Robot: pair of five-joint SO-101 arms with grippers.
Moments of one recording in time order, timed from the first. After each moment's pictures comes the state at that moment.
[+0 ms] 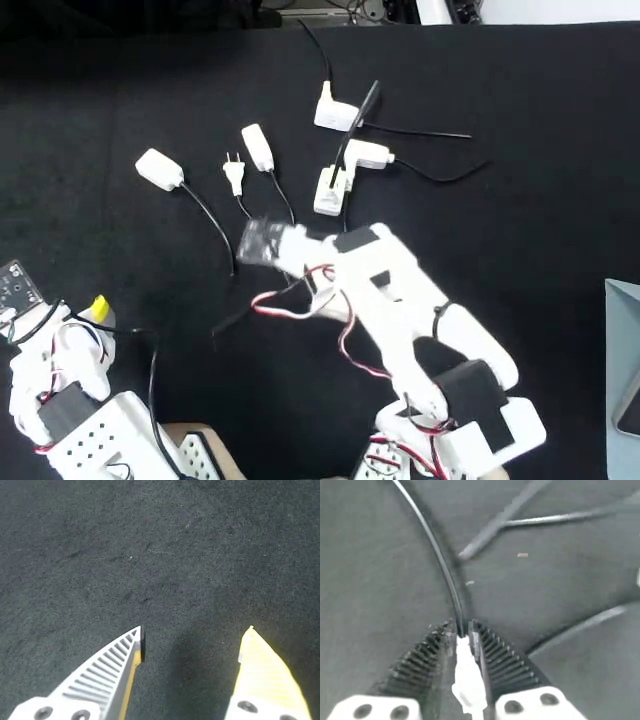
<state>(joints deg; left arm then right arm) -47.4 -96.7 88.2 63.6 -4.9 -24.6 -8.2 44.6 54.1 45.9</state>
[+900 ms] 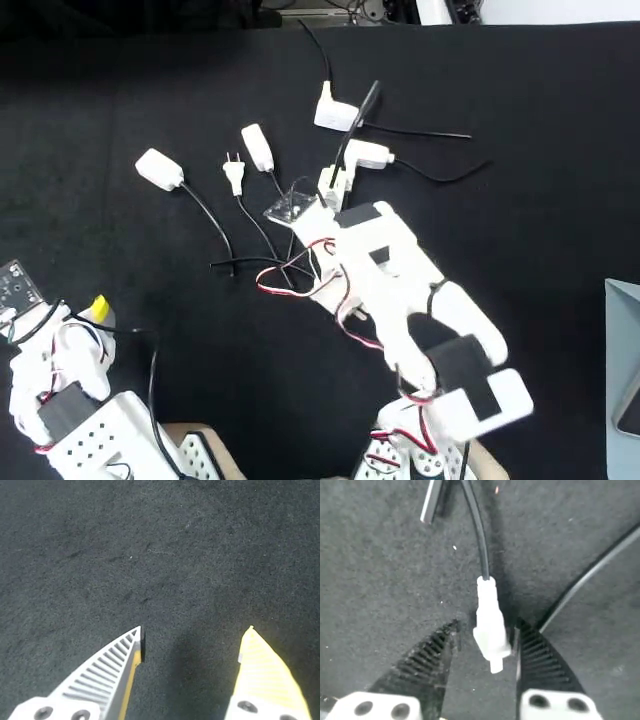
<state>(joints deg) -47.4 -96.7 88.2 63.6 -4.9 -21.8 0.8 37.1 67.8 26.2</state>
